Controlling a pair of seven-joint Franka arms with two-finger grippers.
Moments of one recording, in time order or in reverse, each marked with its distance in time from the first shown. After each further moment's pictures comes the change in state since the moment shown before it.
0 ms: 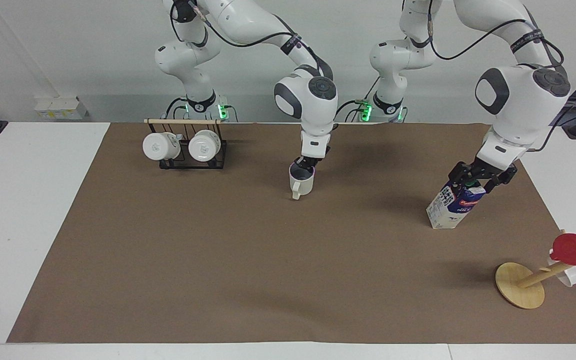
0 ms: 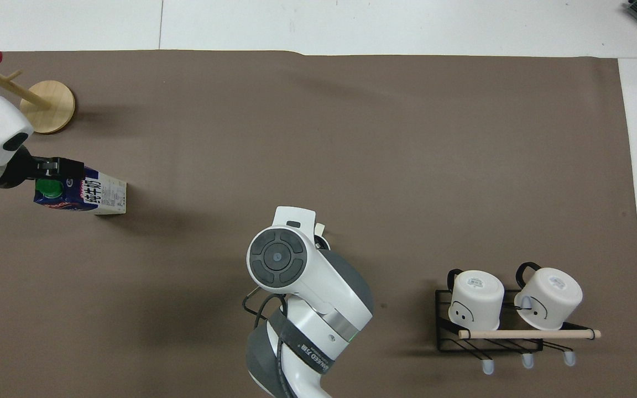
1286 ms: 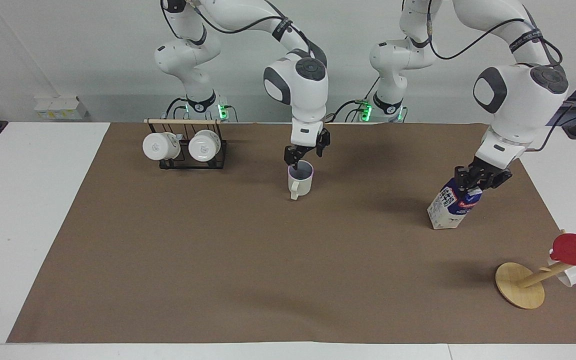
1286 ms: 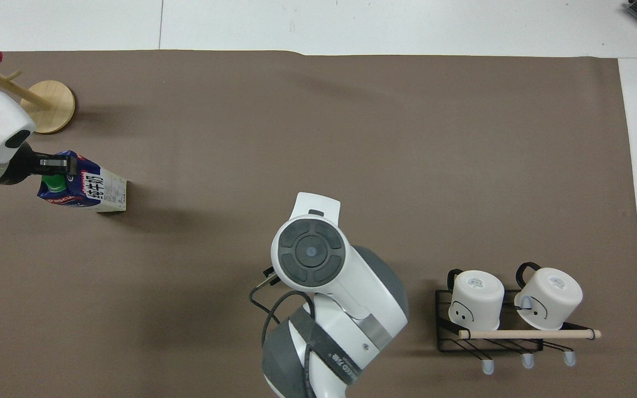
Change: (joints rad) left arm -0.017 -0.013 -0.015 0.003 0.000 0.020 -0.022; right arm -0.063 -0.142 -0.008 0.000 0.061 -0.062 0.023
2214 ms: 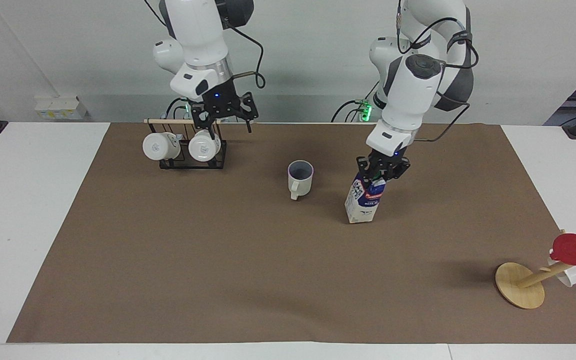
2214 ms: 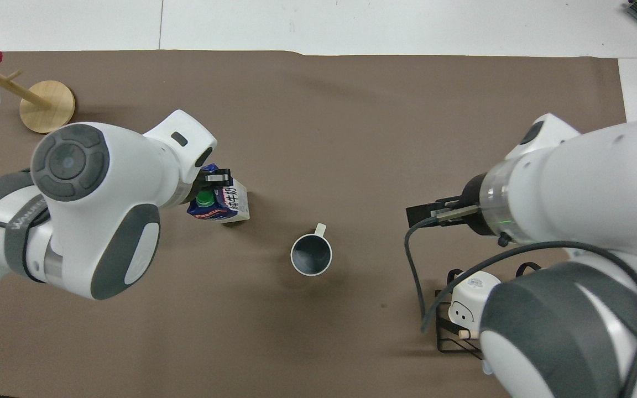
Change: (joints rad) left arm -0.423 0.000 -0.015 -0.001 0.000 0.043 -0.514; right arm -0.371 -0.270 -0.017 0.090 0.039 -0.303 0.007
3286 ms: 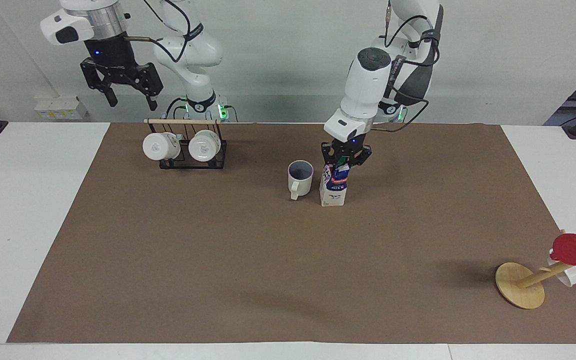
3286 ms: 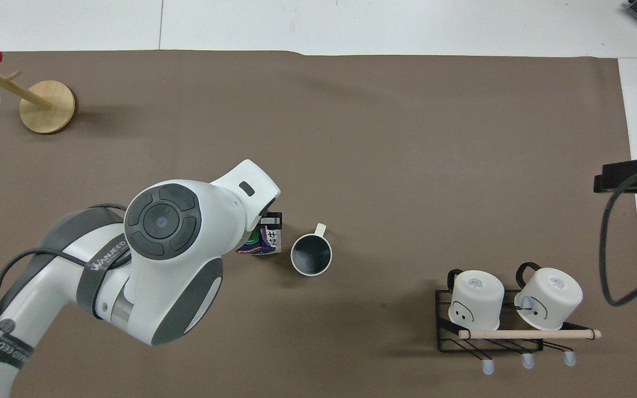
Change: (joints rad) left arm -0.136 -0.041 0.000 -0.093 0.000 0.021 -0.059; right arm -0.262 -0.027 -0.035 0.210 -0.096 -0.228 0.000
